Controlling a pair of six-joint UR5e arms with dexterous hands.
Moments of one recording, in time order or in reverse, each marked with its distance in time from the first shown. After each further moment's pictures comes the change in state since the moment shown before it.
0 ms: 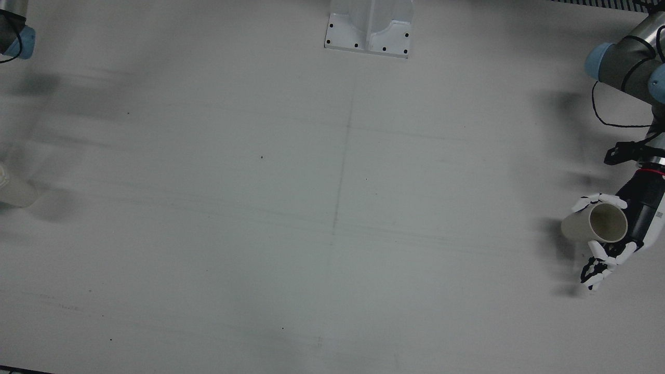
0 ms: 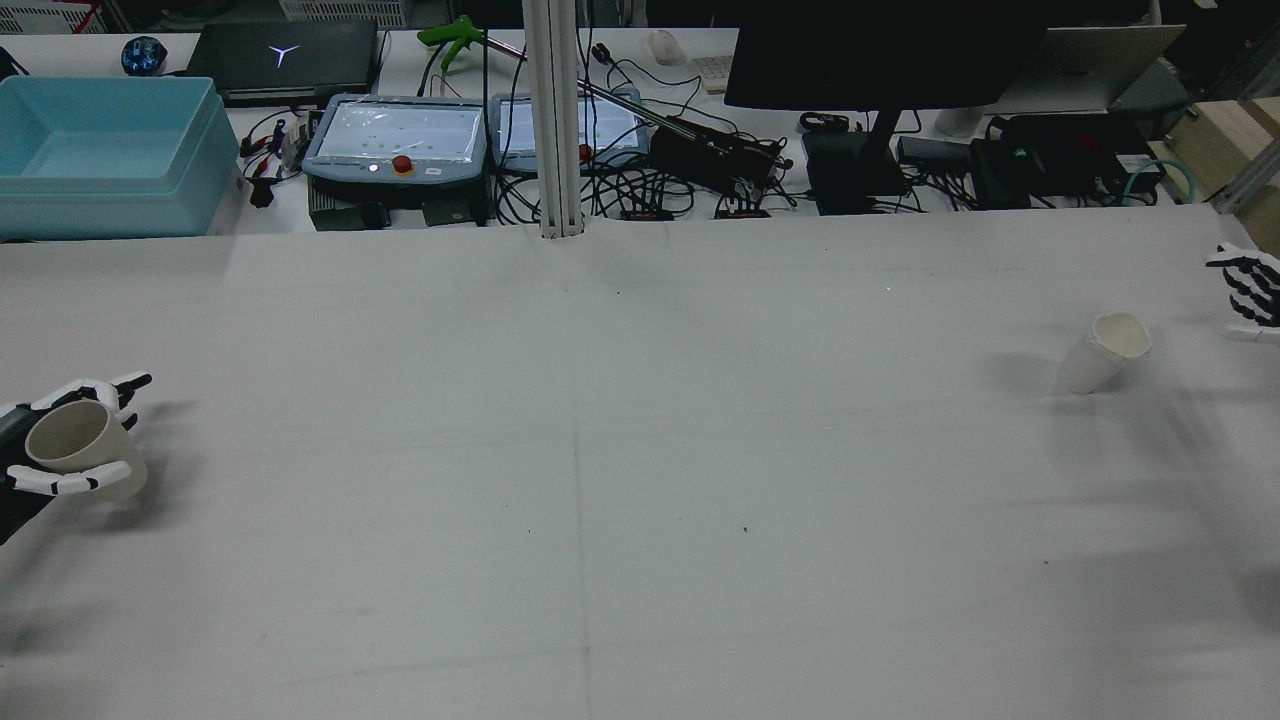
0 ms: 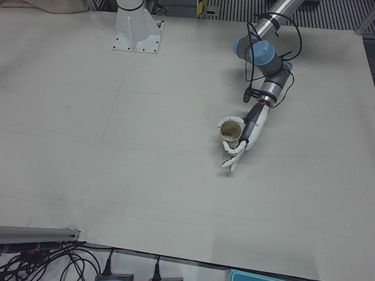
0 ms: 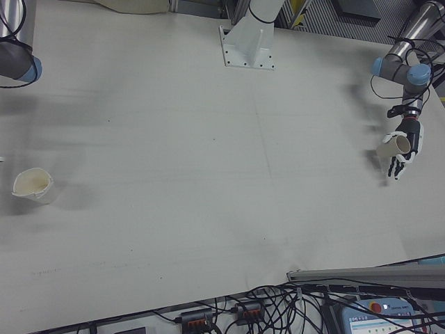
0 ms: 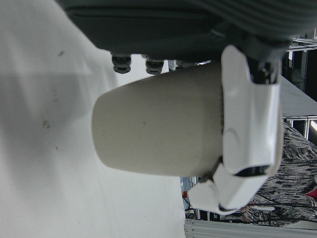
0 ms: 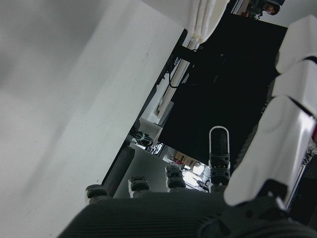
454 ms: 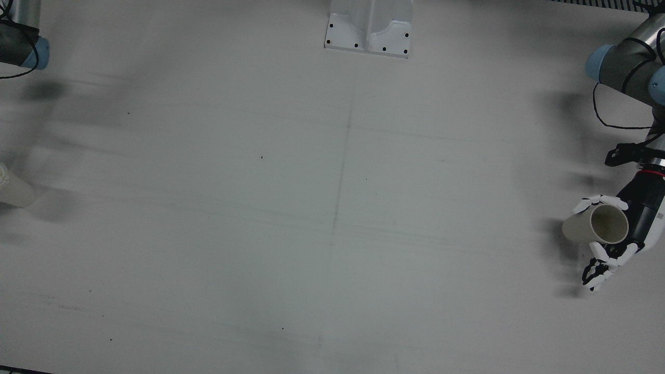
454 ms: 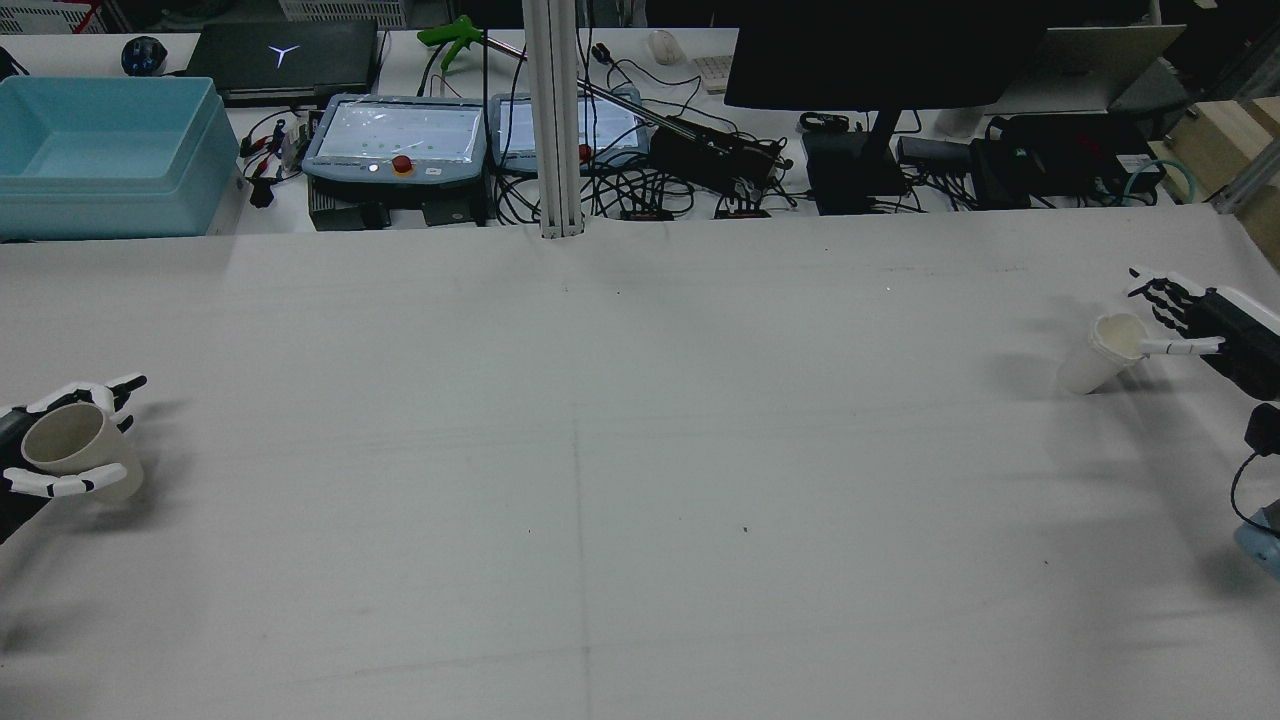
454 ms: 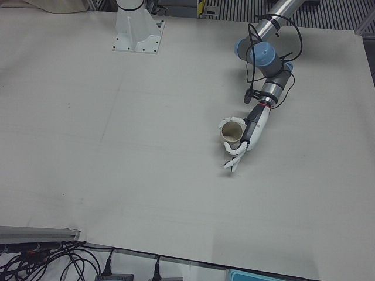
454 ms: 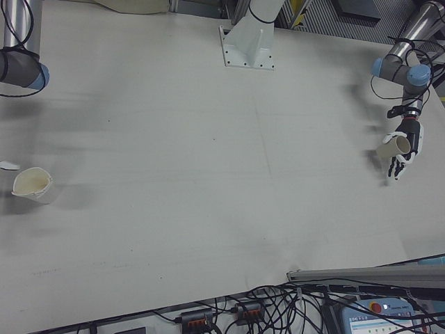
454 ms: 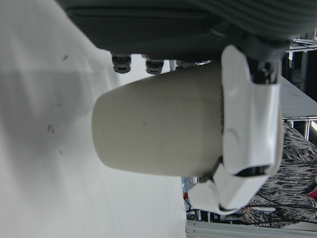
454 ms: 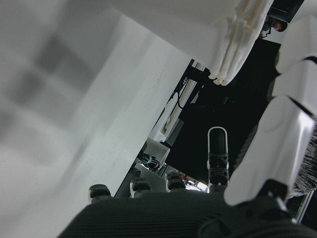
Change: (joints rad) left arm 0.000 0.000 0.014 -0.013 -0.006 0.000; right arm -0.059 0.030 -0.033 -0.001 -0.002 -0.032
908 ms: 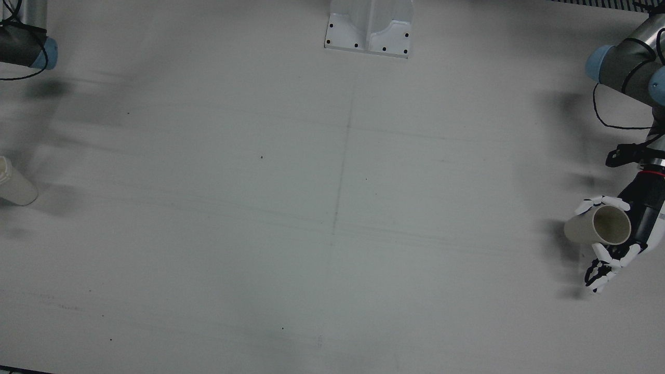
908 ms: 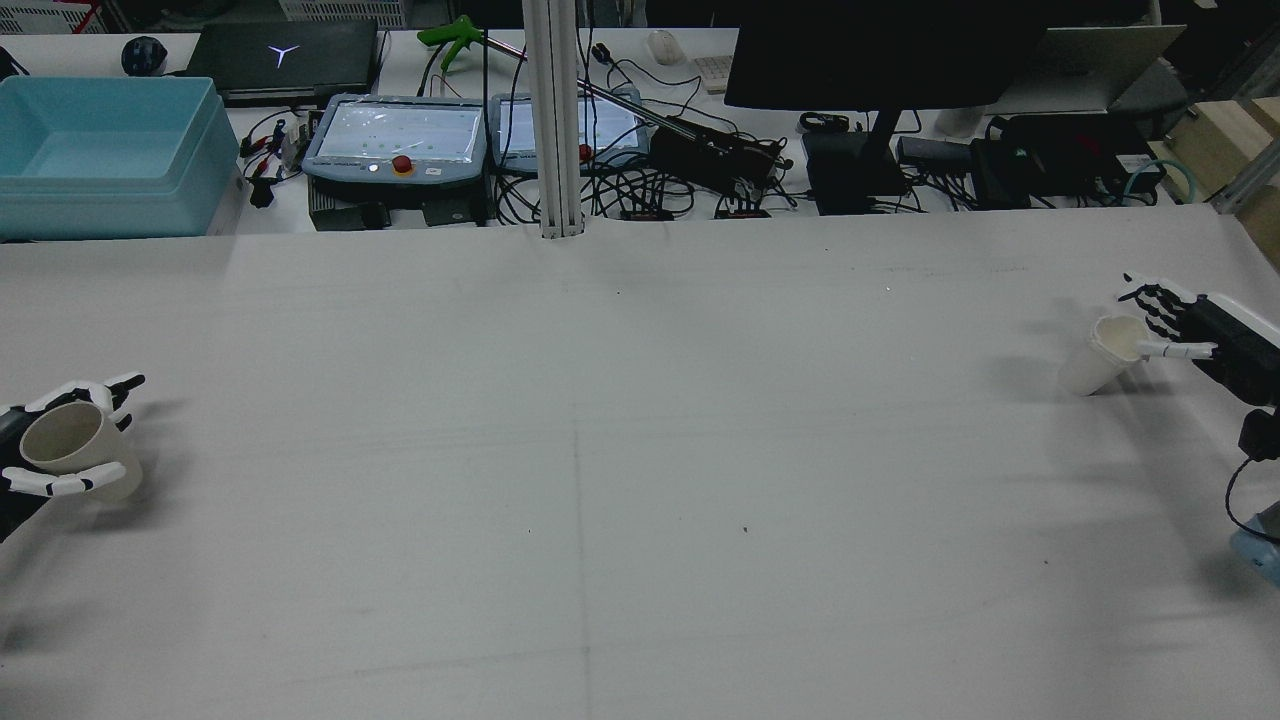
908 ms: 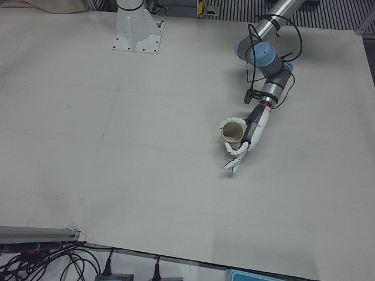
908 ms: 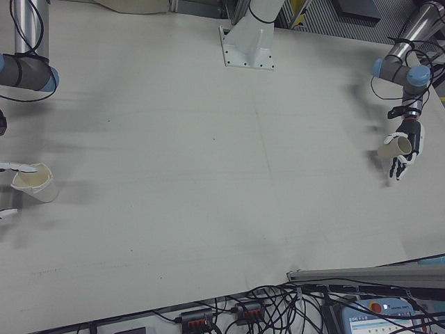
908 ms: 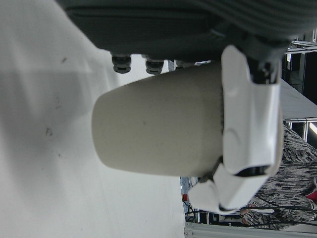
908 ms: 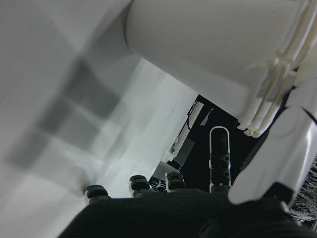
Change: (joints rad) left arm 0.000 0.000 0.002 -0.002 -0.012 -0.001; right arm -0.032 -0.006 0.004 0.001 -0.003 0.001
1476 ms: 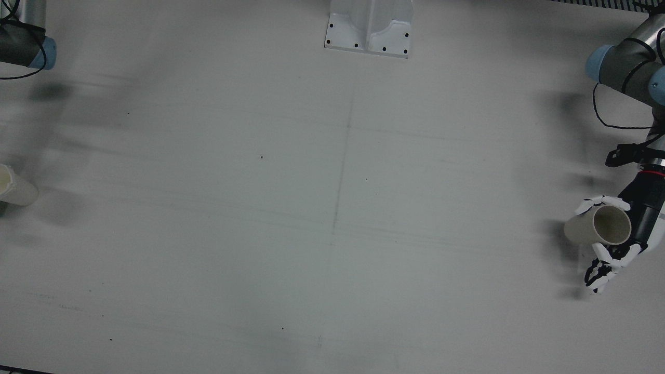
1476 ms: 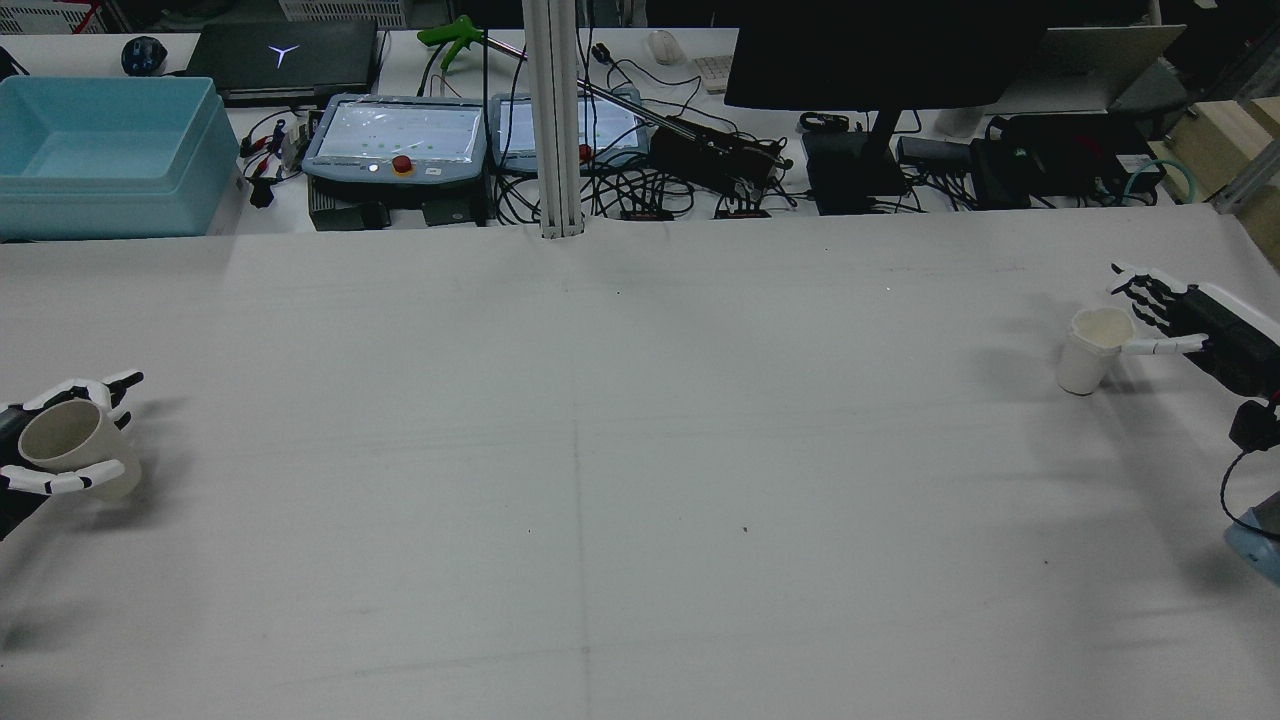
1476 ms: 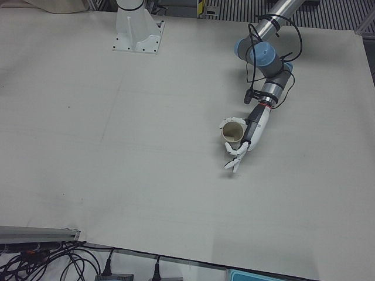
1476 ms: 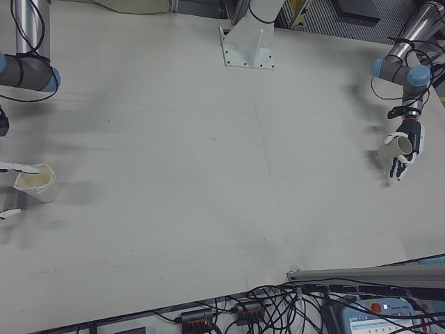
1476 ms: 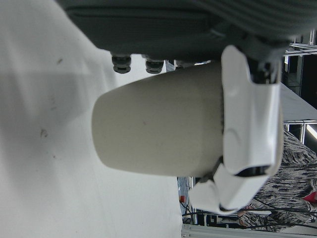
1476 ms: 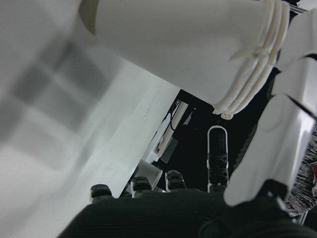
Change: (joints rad) left arm 0.000 0.000 -0.001 -0.002 -0.001 -0.002; right arm 0.017 -0.001 0.042 0.002 -0.002 0.010
